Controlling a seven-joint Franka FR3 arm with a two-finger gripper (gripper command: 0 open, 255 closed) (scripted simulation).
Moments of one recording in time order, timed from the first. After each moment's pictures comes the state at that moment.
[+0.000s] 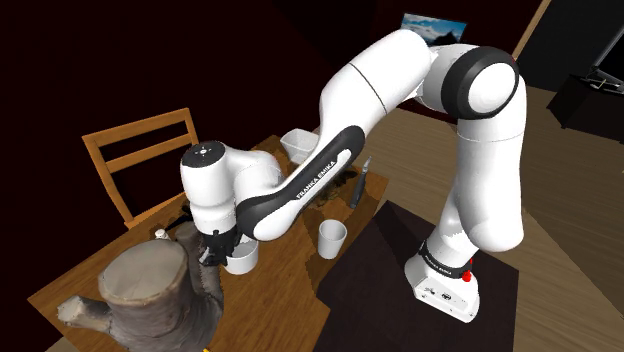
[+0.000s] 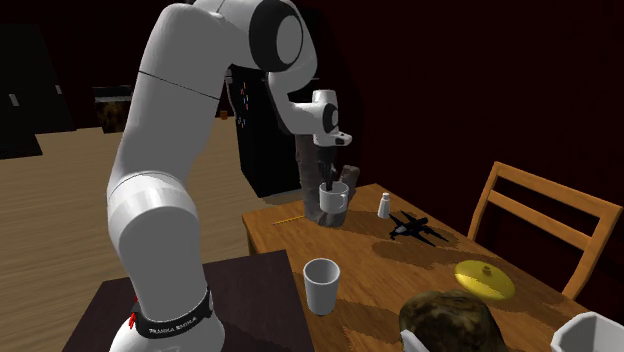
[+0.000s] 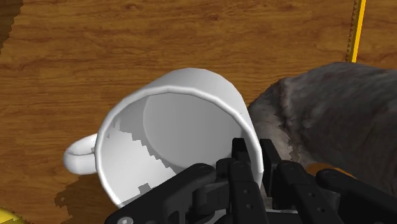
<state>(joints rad) 0.37 0.42 0.43 -1.96 -0.33 2.32 0.87</state>
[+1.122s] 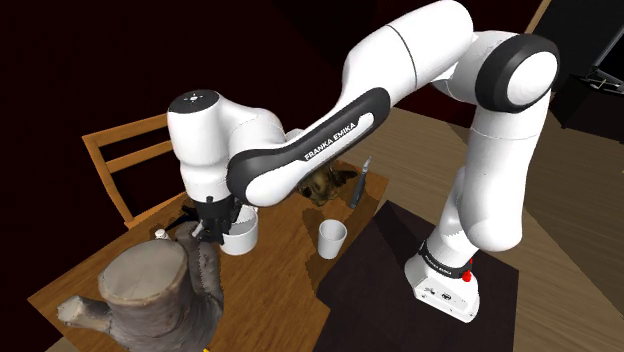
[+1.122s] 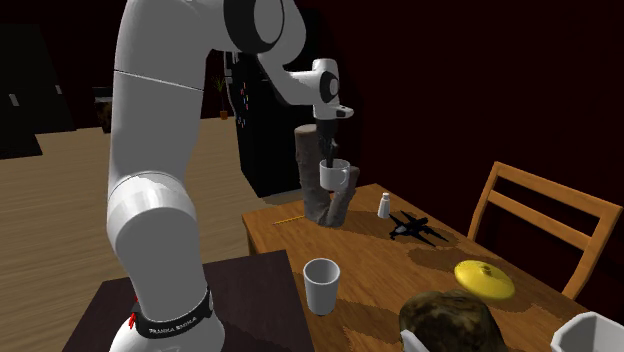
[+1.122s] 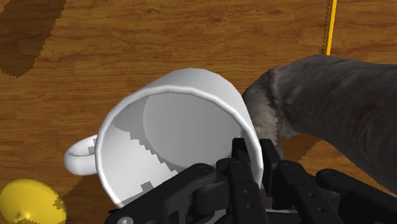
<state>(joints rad) 0.34 0.28 0.48 -1.90 -0.23 2.14 0.79</state>
